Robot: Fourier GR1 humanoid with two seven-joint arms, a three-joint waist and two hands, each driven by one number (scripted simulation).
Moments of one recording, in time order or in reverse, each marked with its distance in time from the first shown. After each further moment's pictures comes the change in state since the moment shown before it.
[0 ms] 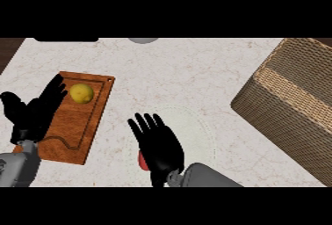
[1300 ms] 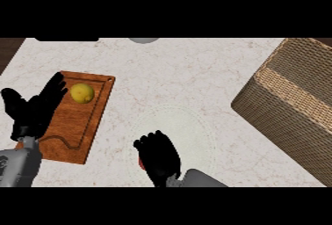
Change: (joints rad) left arm -0.031 -0.056 0.082 0.022 -0.070 -0.067 0.015; right arm 0.037 0.019 0.068 0.117 0.094 -0.005 -0.076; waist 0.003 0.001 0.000
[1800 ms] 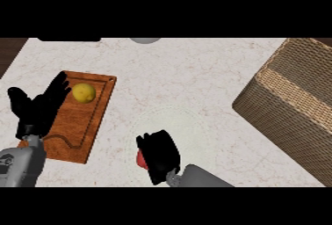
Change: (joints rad) left arm -0.013 -0.023 0.001 0.009 -0.029 0.000 -0.002; right arm -0.031 0.007 0.010 0.095 0.000 -0.081 -0.010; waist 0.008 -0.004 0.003
